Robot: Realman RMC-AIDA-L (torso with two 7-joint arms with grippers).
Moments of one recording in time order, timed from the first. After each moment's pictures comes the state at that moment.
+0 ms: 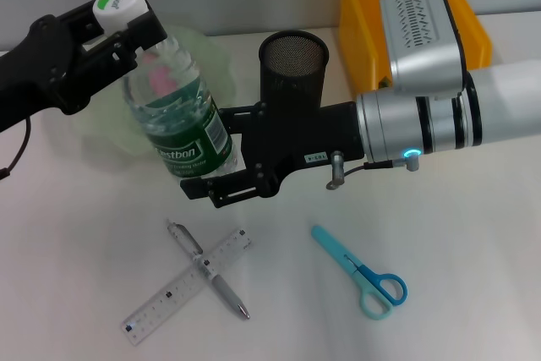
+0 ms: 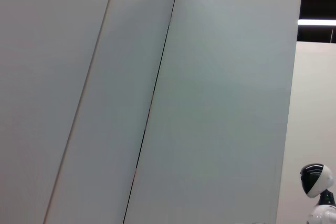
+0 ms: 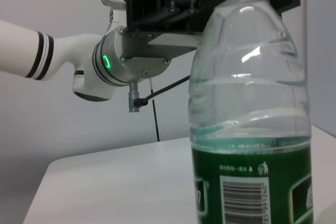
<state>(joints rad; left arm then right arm) -0.53 -2.06 0.69 0.59 1.48 1.83 -1.35 0.70 2.08 -1.31 -0.65 -1.58 -1.34 1.37</state>
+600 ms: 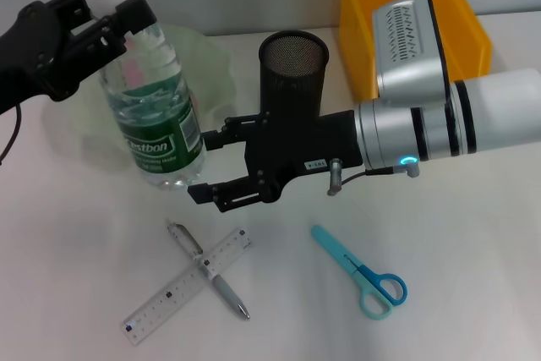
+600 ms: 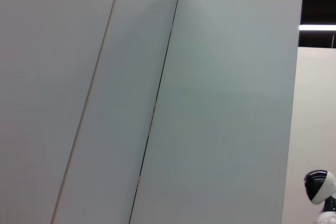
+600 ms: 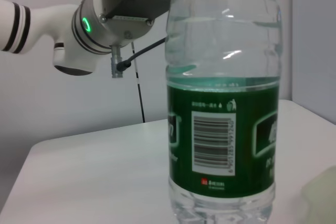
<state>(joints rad) -0.53 -2.06 0.68 0.61 1.46 1.83 -1.38 0.69 2.08 -1.35 -0.65 -1.58 -1.27 1.37</state>
